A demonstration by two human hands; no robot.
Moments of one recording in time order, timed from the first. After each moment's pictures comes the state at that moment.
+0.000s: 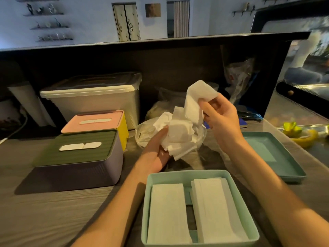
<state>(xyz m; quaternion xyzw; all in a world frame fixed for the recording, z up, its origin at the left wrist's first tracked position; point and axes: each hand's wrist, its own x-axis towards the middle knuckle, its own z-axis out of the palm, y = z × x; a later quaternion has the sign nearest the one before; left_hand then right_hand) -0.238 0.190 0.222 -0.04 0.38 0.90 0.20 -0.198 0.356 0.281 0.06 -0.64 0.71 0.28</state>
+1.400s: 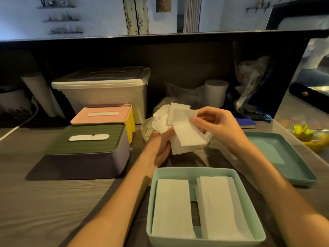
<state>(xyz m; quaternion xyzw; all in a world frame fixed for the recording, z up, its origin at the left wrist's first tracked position) -0.240 0.183 0.227 -0.03 0.51 0.85 0.14 -0.202 0.366 0.264 0.12 -0.79 0.58 0.15</state>
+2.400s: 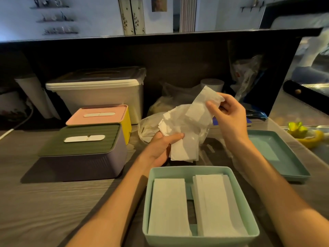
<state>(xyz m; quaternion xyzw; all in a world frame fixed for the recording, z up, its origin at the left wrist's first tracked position) -0.237 0.184 0.217 0.09 0.55 0.80 0.21 -0.209 0.373 0.262 -0.02 -0.71 0.61 0.35</state>
